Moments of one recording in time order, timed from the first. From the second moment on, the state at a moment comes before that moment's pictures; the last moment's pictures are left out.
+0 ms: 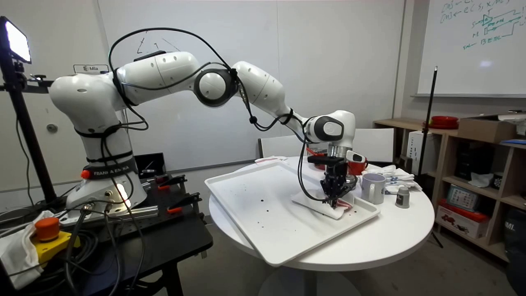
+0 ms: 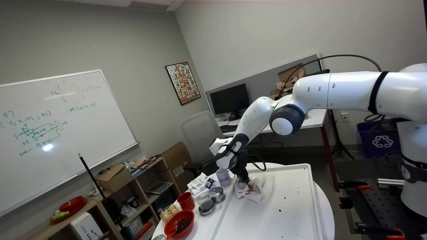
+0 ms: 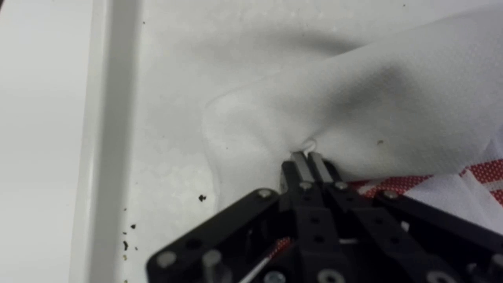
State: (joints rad) arm -0.33 1.32 -0.12 -0.85 -0.17 1.93 -0.27
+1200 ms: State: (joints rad) arm -0.29 0.95 -0.10 -1.60 -0.20 2.47 -0.33
